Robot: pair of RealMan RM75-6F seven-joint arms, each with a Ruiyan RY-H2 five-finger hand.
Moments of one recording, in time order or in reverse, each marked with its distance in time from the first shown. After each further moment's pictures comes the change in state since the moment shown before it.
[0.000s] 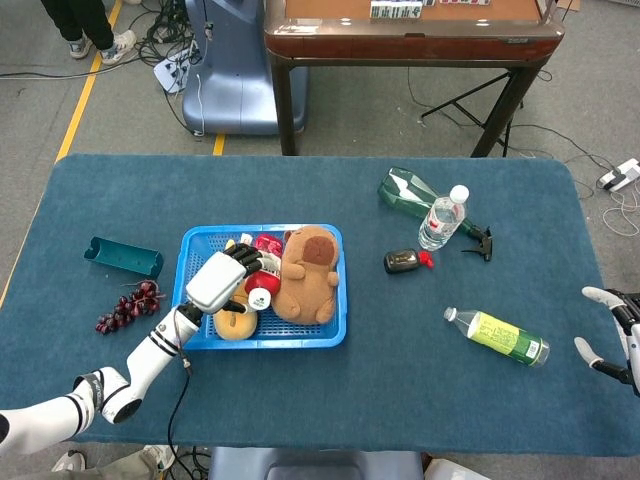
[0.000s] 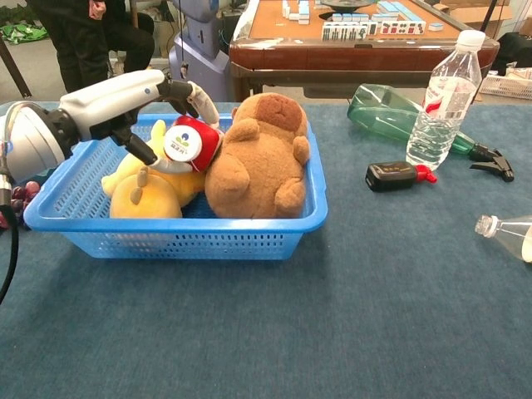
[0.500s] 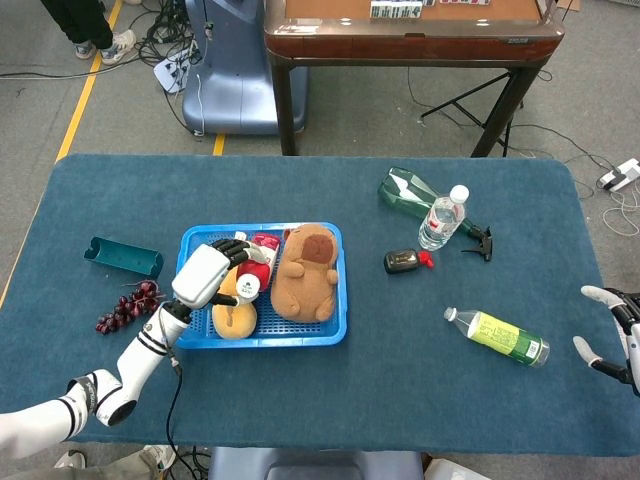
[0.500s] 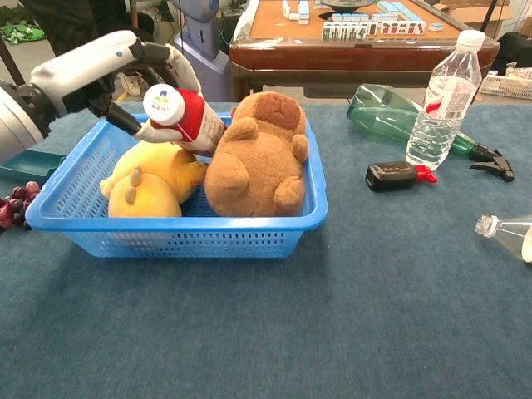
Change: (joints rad) left arm 0.031 0.047 -0.021 -0.064 -0.014 0.106 -0.080; right arm 0.002 -0.001 0.003 -0.003 -0.012 0.007 0.006
